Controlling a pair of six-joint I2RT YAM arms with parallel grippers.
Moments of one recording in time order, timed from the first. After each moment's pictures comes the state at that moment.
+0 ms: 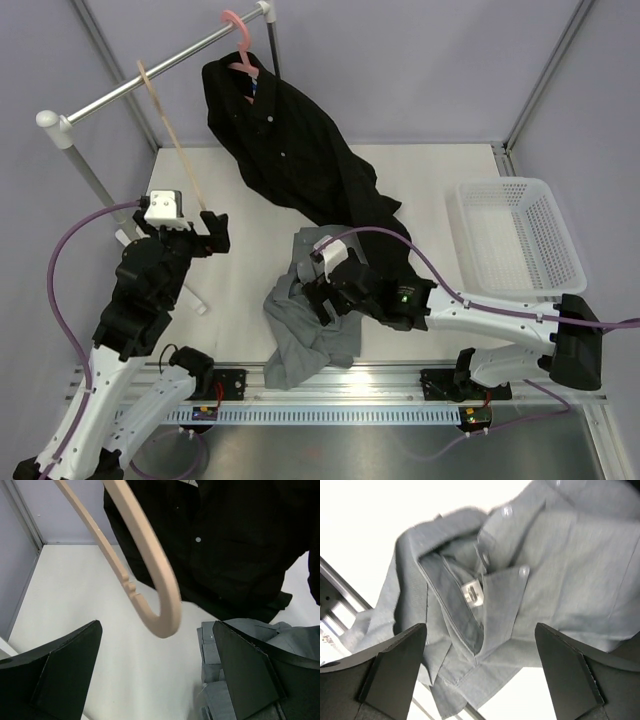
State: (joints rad) left arm -0.41 0.58 0.91 -0.42 -0.29 -0.13; right arm 1.19 1.28 0.93 -0.34 0.30 0.33
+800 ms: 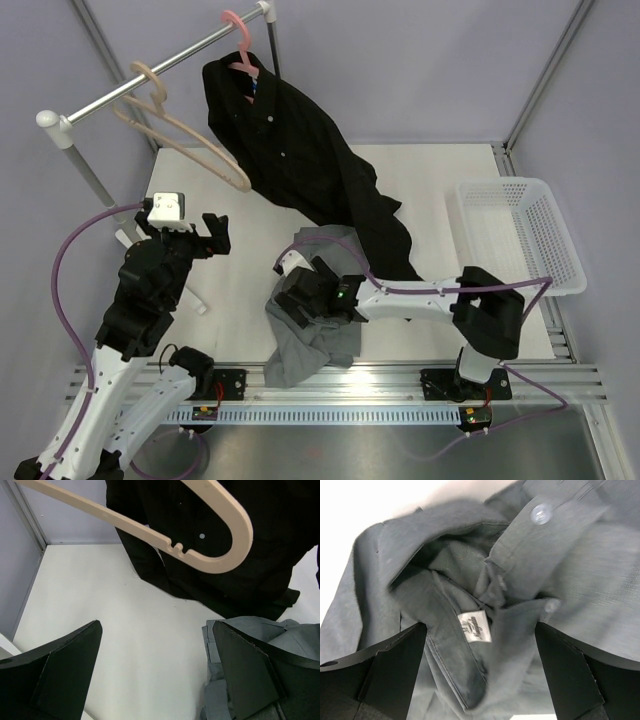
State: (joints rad) left arm -0.41 0.57 0.87 -0.39 -0.30 -0.10; right arm 1.21 1.69 1.11 -0.31 0.39 0.23
